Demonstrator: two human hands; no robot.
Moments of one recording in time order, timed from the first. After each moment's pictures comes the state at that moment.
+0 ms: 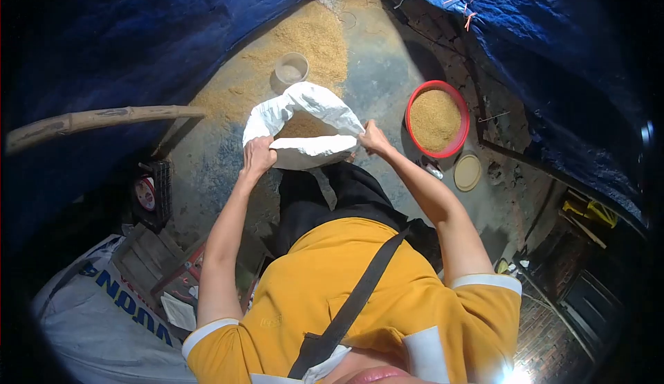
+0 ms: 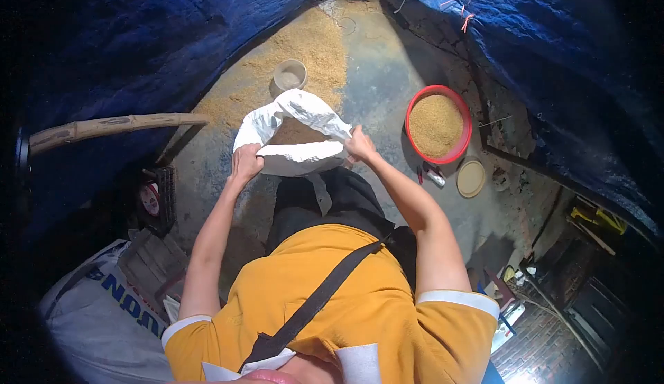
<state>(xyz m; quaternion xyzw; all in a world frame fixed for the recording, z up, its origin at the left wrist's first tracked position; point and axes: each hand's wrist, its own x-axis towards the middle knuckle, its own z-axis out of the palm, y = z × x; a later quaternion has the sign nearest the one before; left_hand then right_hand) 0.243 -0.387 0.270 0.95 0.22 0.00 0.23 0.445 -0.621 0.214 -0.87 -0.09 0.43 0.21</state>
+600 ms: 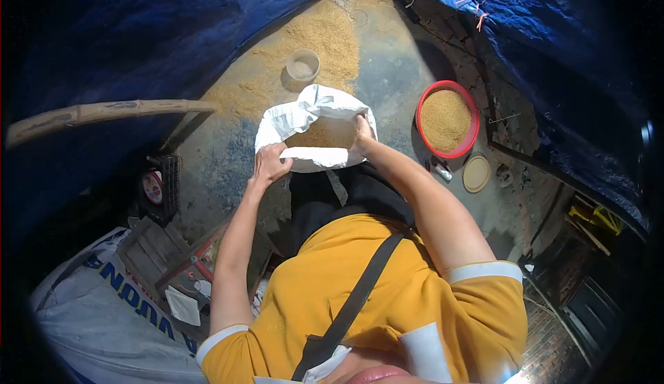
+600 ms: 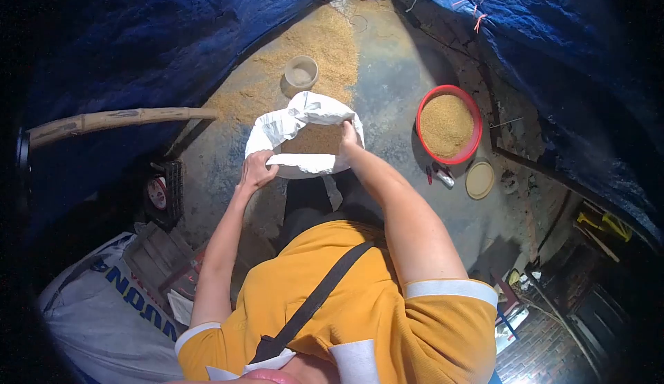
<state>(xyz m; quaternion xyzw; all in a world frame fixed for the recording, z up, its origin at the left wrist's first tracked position) 0.220 -0.401 0.284 0.93 0.20 0.01 0.30 0.405 -0.546 0.228 -0.57 -0.64 0.25 -0.45</state>
